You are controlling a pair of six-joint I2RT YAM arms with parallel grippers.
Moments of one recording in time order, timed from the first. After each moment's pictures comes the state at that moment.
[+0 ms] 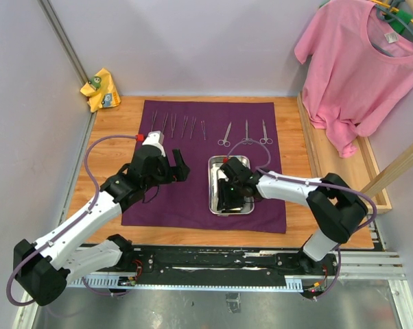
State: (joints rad) left arm -0.61 0.98 0.80 -0.39 -0.20 -0.59; right arm 0.81 1.61 0.87 -0.36 -0.15 0.68
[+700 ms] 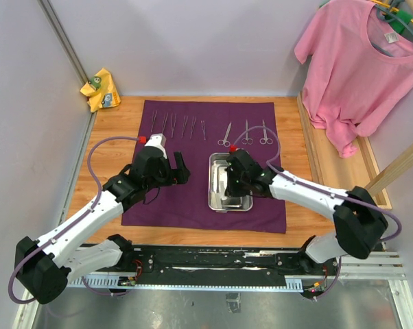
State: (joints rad) left arm -0.61 0.99 0.78 -0.40 -0.18 -0.59; right arm 0.81 1.49 0.92 -0.41 0.01 0.65
